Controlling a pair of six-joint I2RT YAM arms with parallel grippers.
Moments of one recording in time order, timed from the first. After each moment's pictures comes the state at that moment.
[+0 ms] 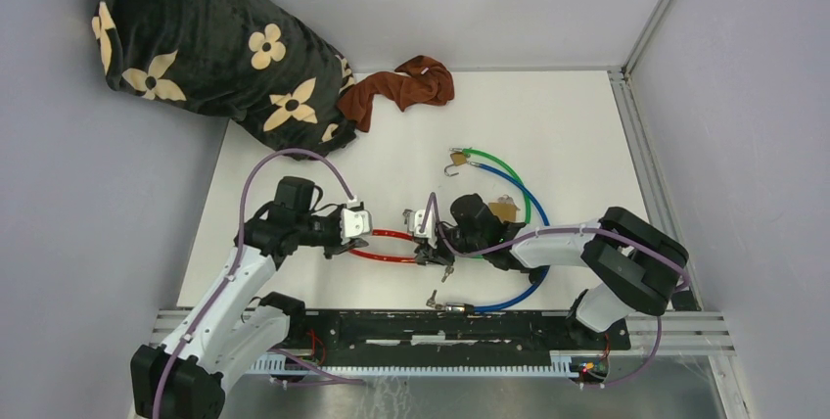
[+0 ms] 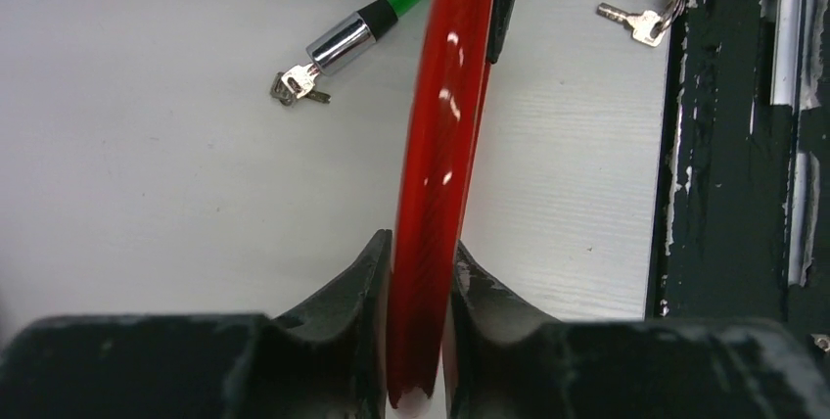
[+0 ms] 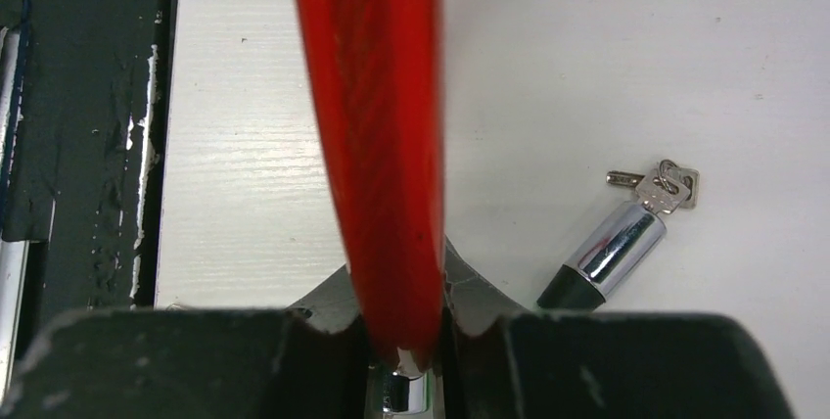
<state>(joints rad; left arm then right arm) -0.30 0.84 0.61 -0.69 0.78 0.97 0.94 1.56 0.58 0.40 -0.50 -0.35</state>
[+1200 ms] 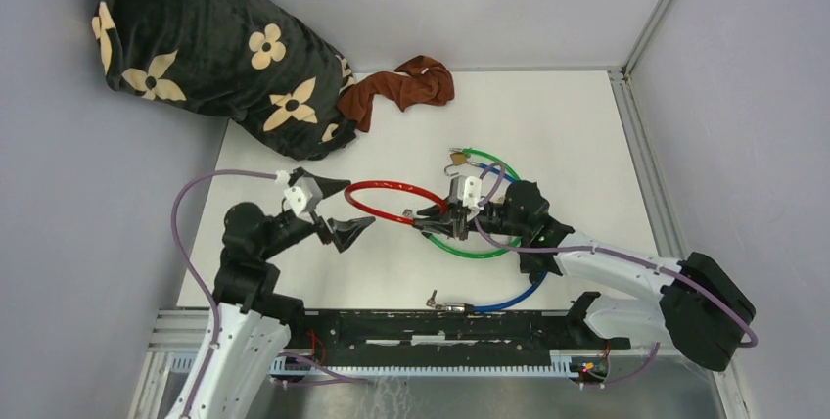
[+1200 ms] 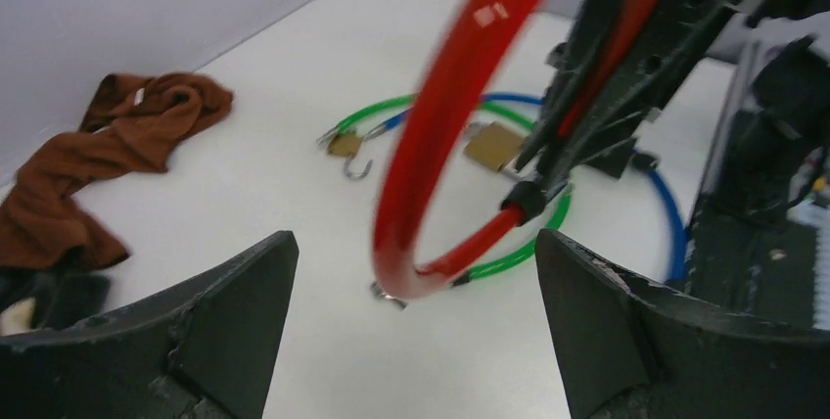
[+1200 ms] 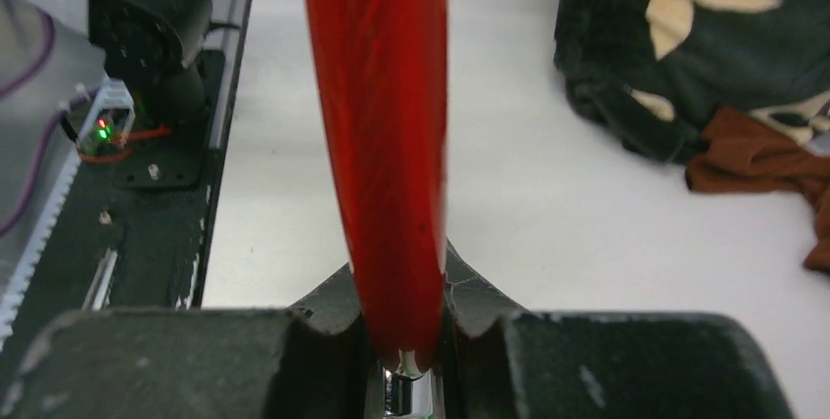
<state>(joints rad) -0.22 0.50 0.56 -0.13 0.74 0.10 0.83 1.20 0.49 0.66 -0.59 -0.16</state>
